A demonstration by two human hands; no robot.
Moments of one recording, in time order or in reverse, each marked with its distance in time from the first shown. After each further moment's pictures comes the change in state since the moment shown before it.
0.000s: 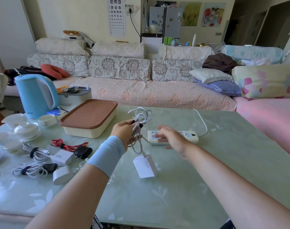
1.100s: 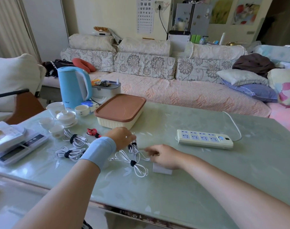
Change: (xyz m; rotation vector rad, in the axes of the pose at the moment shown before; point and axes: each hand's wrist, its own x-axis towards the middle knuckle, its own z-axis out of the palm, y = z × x) left_hand 0.021 0.005 -0.158 1.541 -0.068 0.260; right_hand 0.045 0.026 0.128 -0.630 -0.350 -0.212
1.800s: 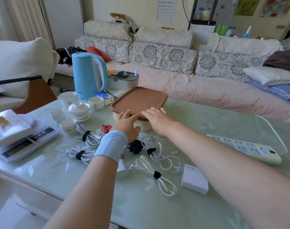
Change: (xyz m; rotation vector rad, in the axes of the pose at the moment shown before) left_hand 0.057 -0.068 0.011 -0.079 0.176 -0.113; right_hand 0.157 -0.076 -0.019 -0.820 0.185 -0.225
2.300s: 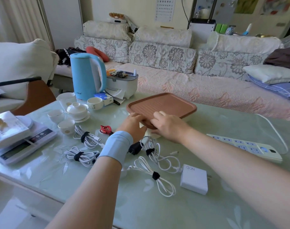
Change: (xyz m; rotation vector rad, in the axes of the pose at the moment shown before) left_hand 0.004 0.019 0.009 -0.208 0.128 0.138; right_hand -0.029 0.033 0.015 -0.103 0.279 -0.272
